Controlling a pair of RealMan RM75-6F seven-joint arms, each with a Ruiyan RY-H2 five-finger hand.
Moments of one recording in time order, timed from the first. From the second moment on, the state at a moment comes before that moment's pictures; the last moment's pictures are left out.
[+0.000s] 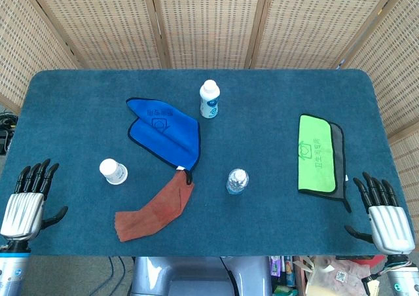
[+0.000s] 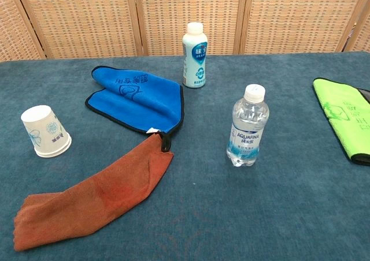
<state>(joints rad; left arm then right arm) -0.09 -1.21 -0.04 -1.76 1.49 1.51 0.30 0.05 -1.11 0.03 -1.66 -1.54 1.49 -0.12</state>
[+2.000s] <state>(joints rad) -0.64 -1.06 -0.24 -1.98 0.54 1.03 0.73 0.05 -1.10 0.04 -1.66 -1.53 1.49 -0.09</state>
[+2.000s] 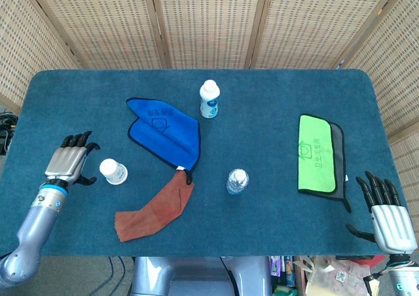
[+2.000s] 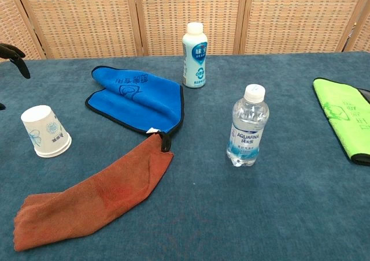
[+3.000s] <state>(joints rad) -0.81 -1.18 -0.14 -1.84 0.36 1.06 0.76 0.05 -1.10 0.04 -1.65 -1.52 1.49 -0.07</state>
